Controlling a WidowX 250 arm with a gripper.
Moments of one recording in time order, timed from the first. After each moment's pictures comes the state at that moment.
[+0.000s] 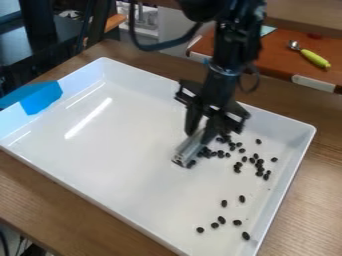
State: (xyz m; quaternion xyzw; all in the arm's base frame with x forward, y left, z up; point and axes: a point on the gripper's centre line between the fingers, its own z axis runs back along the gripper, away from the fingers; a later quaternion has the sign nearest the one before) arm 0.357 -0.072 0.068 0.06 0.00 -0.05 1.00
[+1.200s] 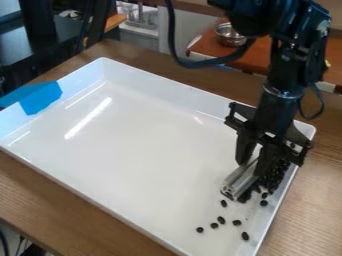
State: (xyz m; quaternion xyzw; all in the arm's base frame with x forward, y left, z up) arm 0.340 -0.137 0.072 0.02 0.00 -0.12 0.99
